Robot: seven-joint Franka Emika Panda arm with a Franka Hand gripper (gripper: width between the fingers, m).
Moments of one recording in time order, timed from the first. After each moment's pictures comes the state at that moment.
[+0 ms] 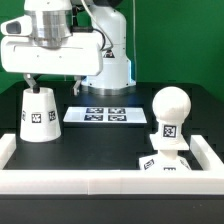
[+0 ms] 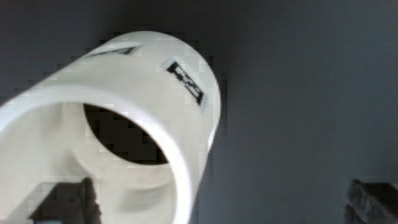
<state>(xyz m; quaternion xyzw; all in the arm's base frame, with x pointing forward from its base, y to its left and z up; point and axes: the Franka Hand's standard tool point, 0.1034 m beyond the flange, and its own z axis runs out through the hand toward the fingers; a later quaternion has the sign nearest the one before) 0.434 -0.132 0.088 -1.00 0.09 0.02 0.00</state>
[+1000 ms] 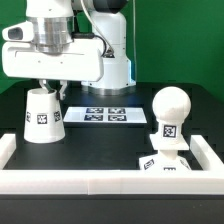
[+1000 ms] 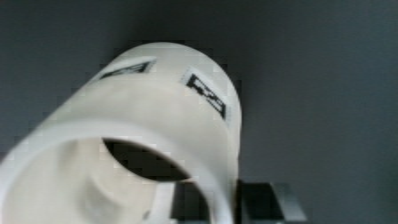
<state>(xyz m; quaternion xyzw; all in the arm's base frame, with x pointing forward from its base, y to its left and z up) 0.435 -0.130 0.082 -1.00 0.09 0.03 0.00</state>
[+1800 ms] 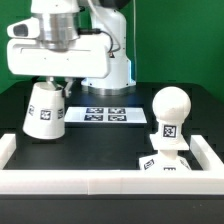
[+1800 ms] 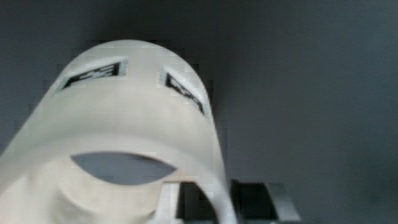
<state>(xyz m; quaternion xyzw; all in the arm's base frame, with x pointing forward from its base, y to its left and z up) 0.453 -0.092 0.101 -0.99 0.10 0.03 0.01</state>
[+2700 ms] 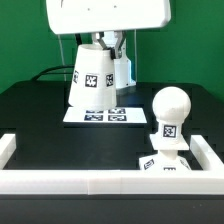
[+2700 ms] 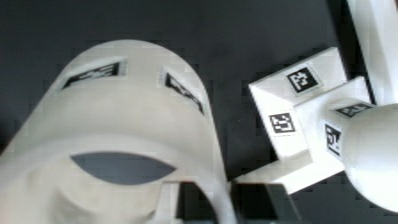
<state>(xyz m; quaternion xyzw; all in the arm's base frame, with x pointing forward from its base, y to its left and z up) 0.543 -0.018 0.183 -0.98 0.20 0.02 0.06</state>
